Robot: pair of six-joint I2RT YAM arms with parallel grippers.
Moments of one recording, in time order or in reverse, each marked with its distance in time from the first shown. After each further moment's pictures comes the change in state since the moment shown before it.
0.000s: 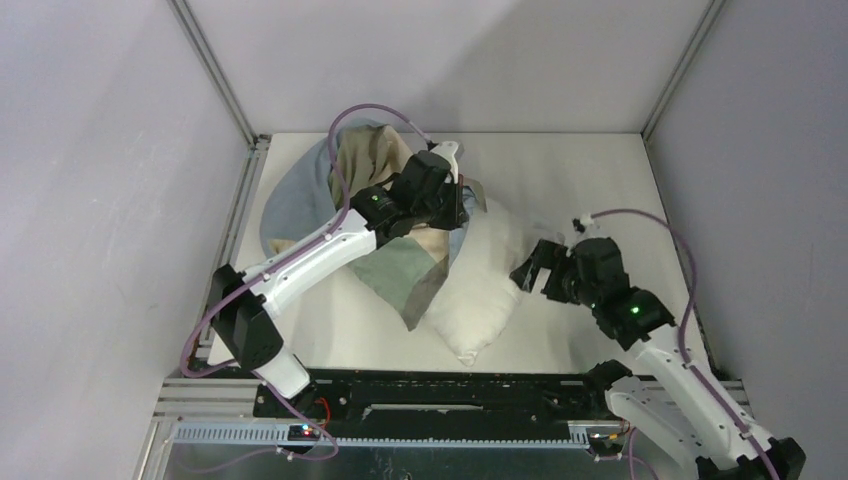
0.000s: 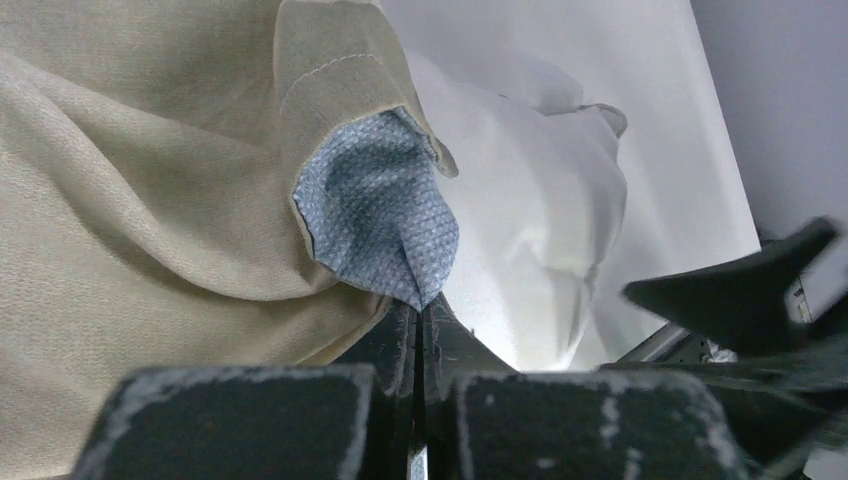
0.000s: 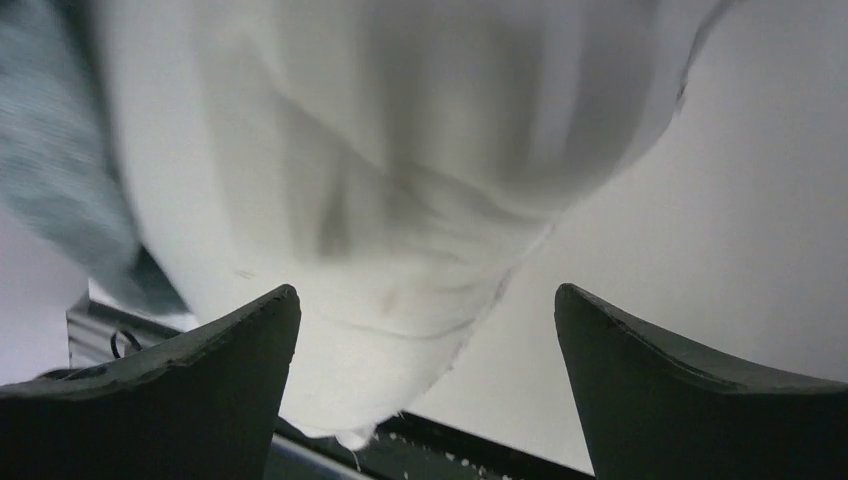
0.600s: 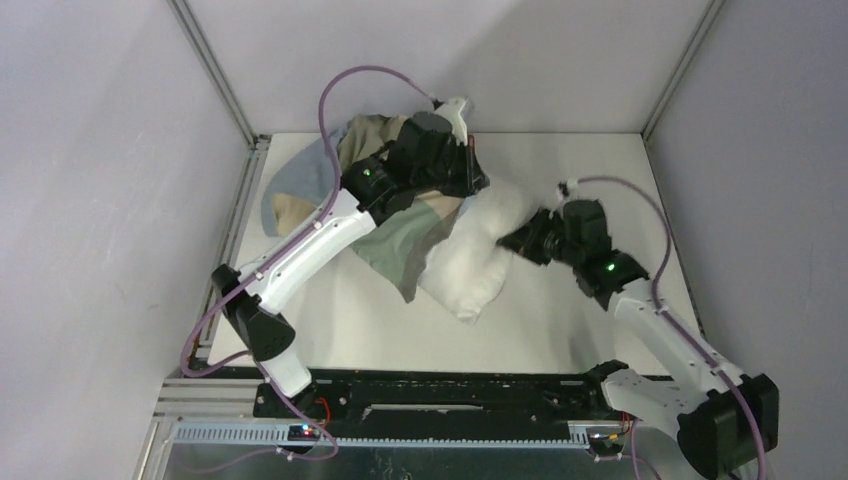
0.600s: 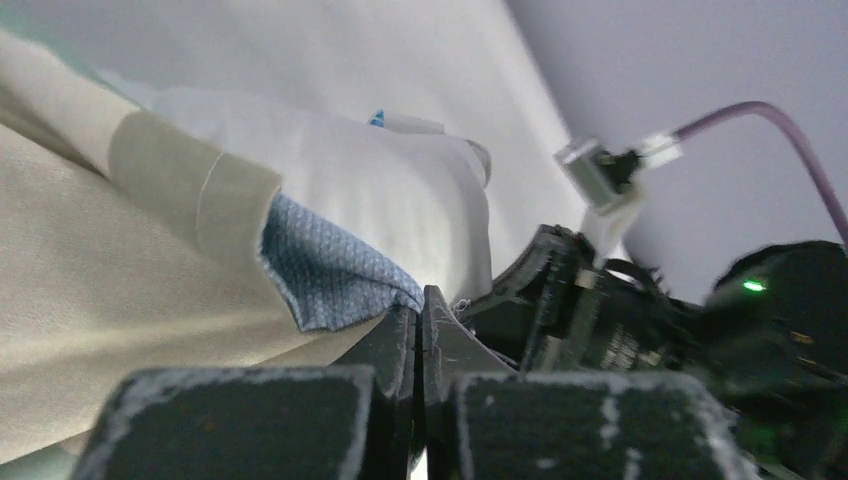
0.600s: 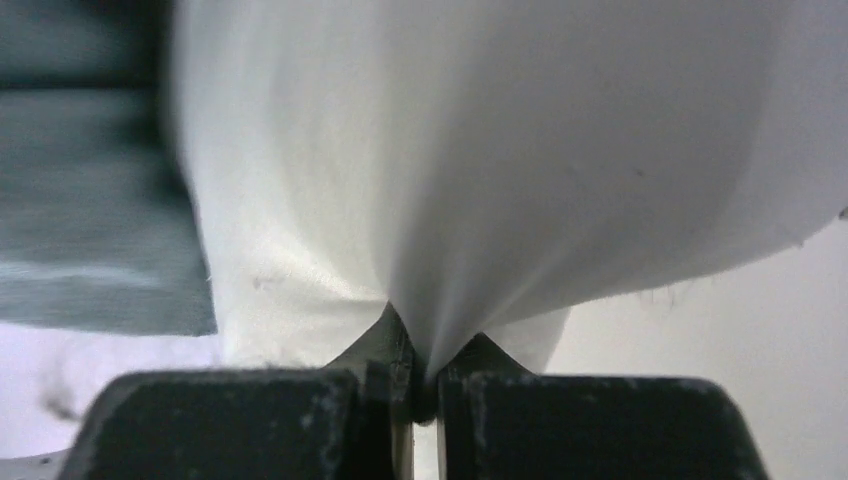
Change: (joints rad) left arm -0.023 0.053 0.274 -0.071 0.064 -0.016; right arm -0.042 0.266 -0.079 0.423 -0.264 0.227
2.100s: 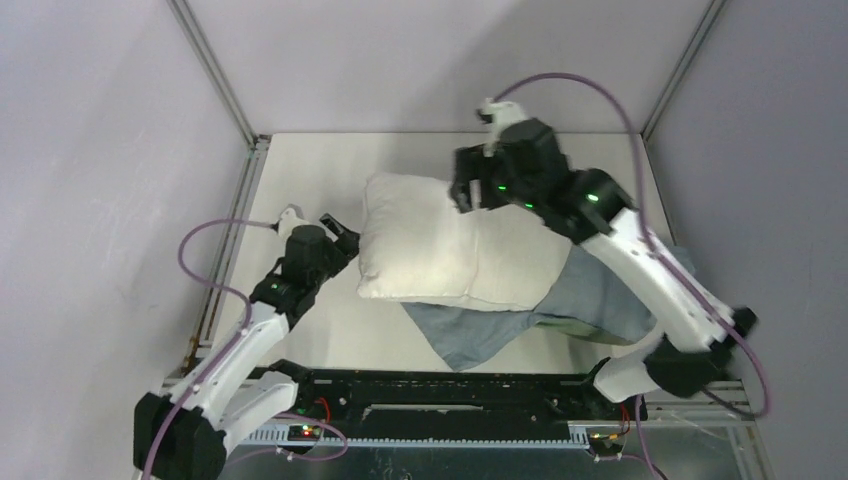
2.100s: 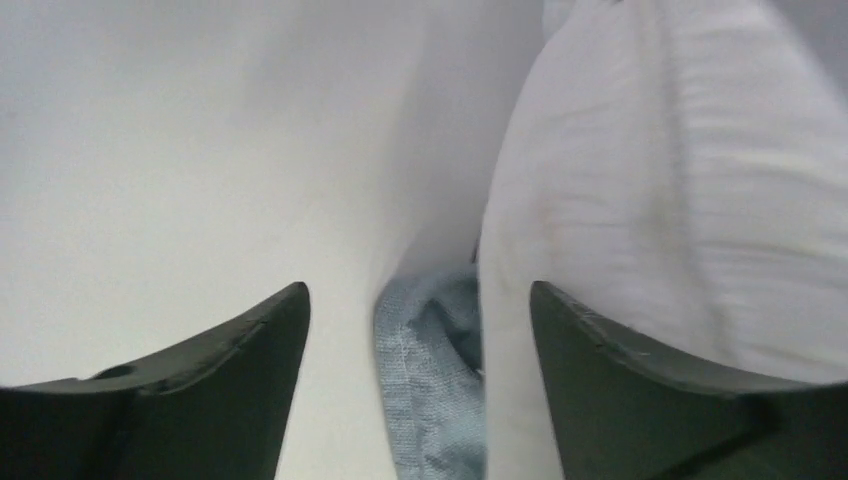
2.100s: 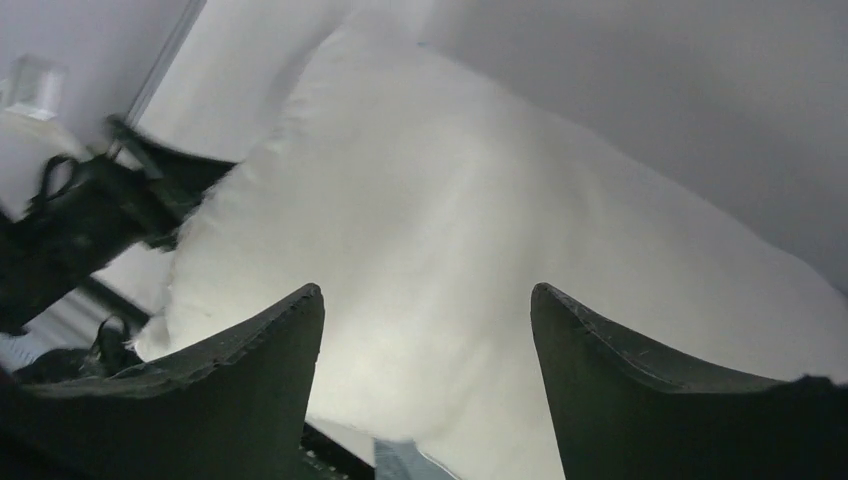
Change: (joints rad) left arm 0.473 -0.713 -1.183 0.352 -0.235 -0.385; right arm 0.394 0.497 1.172 -0.682 0.426 -0.563
